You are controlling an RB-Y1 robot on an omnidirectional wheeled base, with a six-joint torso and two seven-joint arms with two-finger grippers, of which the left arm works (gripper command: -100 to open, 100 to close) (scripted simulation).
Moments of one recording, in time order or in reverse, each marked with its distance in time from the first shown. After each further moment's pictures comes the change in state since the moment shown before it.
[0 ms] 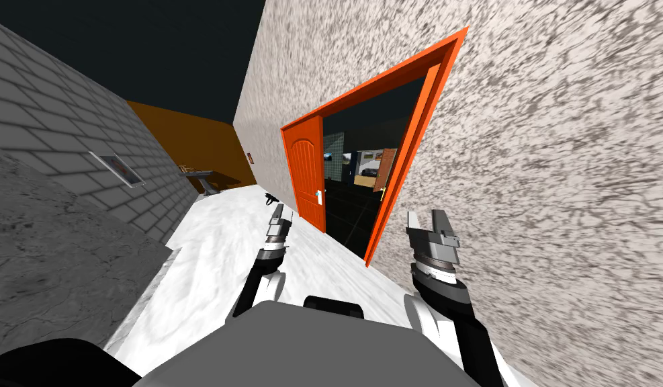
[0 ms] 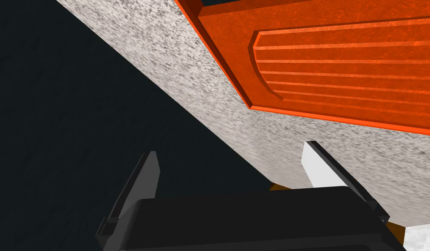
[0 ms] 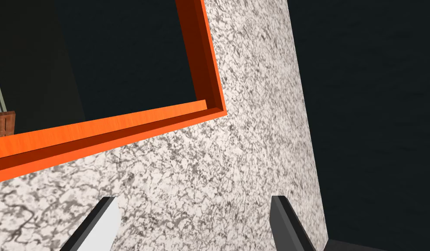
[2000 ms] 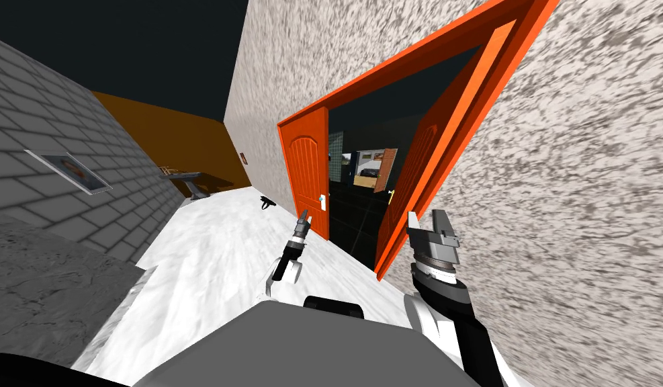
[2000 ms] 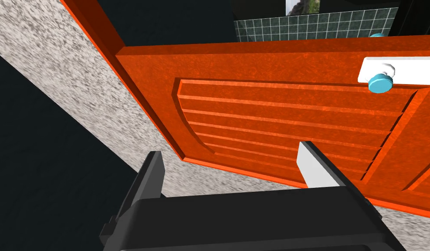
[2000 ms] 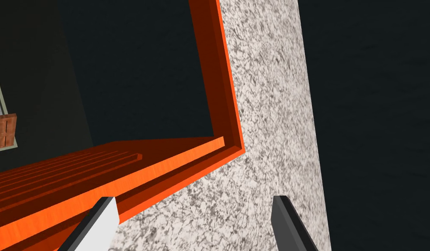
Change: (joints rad) arm -0.274 0.076 -0.074 0.436 -0.001 -0.011 0.090
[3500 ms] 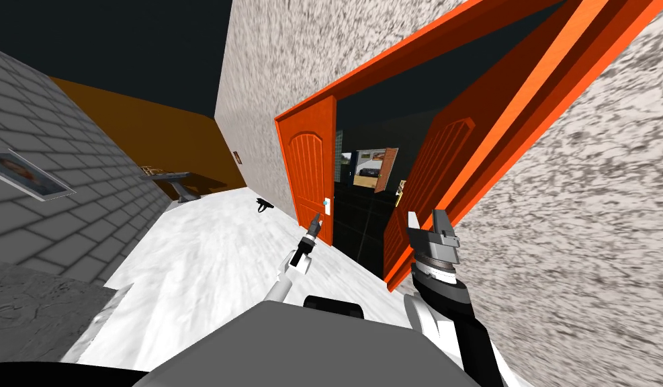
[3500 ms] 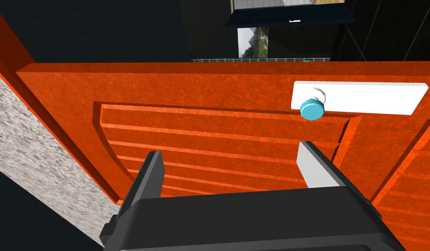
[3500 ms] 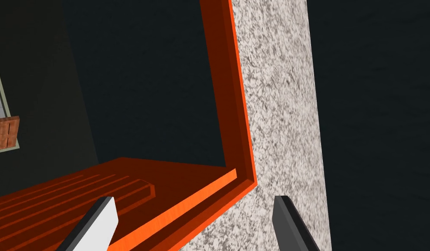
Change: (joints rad) arm -0.236 0.020 -0.063 0.390 -0.003 -0.015 0.071
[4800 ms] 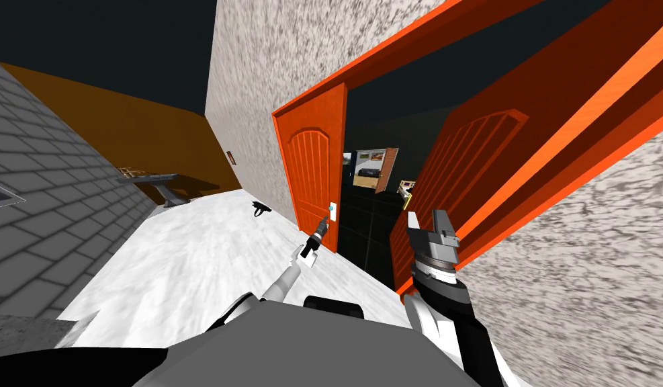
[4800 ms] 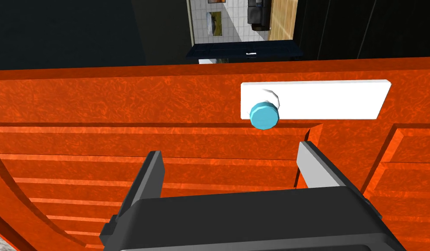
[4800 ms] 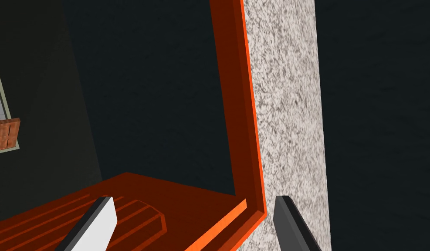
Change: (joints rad) arm -0.233 0.003 -0.063 0.375 -0.002 -0.009 0.074
